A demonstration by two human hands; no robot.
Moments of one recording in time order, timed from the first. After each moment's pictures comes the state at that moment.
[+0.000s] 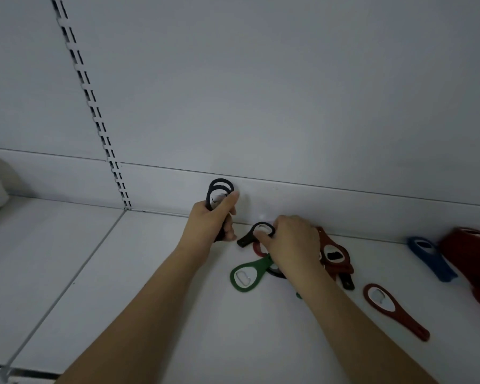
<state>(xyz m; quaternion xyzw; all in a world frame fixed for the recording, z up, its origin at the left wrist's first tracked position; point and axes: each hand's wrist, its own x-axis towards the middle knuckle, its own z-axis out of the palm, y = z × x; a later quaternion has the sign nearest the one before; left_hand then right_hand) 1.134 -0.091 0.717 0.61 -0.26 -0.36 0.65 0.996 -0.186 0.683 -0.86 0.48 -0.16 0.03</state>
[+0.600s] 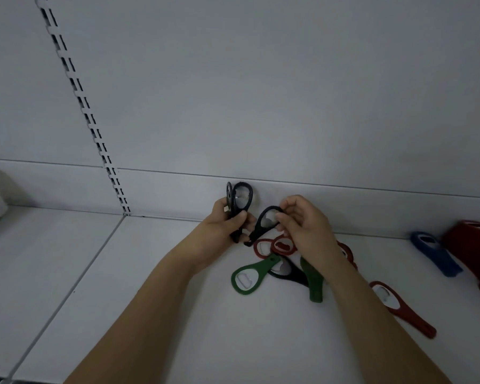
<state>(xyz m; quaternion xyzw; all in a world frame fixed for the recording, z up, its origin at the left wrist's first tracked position) 1.134 -0.090 0.705 0.51 -0.35 -0.49 0.62 0.969 -0.193 0.713 -0.75 0.34 -0.34 0.45</state>
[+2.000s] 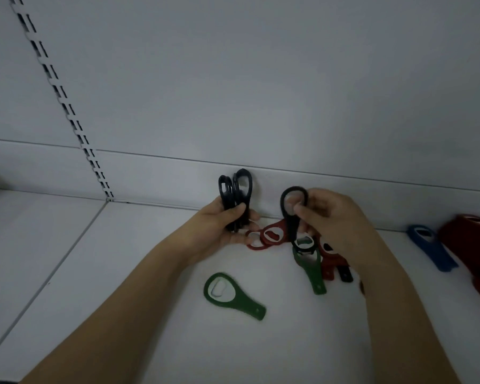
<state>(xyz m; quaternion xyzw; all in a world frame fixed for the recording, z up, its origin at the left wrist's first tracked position) 1.124 -0.099 0.704 0.46 -0.30 -0.57 0.62 0.925 -0.195 0.754 -0.77 0.39 -0.24 0.45</state>
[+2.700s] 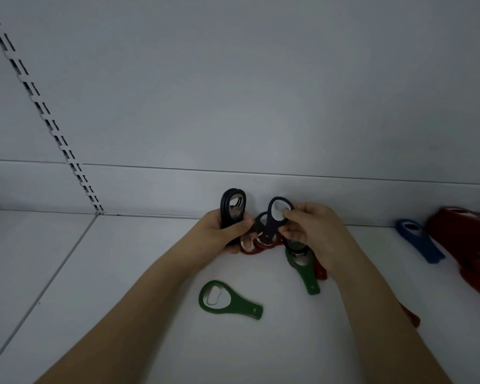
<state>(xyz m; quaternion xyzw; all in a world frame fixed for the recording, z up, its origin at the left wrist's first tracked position) 1.116 -0.102 0.701 0.54 -0.44 -0.49 0.53 0.943 -0.202 0.729 -0.54 0.47 -0.30 0.63</state>
